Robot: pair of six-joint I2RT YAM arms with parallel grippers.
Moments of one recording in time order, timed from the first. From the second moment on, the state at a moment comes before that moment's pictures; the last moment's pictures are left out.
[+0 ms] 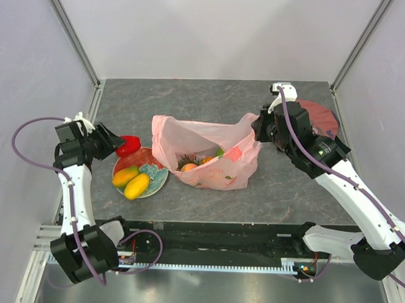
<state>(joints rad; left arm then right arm) 0.42 1.04 0.87 -0.57 0.48 -0.36 0.65 1.15 1.36 -0.65 0.29 0.41</state>
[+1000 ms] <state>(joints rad) -0.04 1.08 1.43 -0.47 0.39 -0.56 0.65 1.16 1.37 -0.65 0.27 0.40</state>
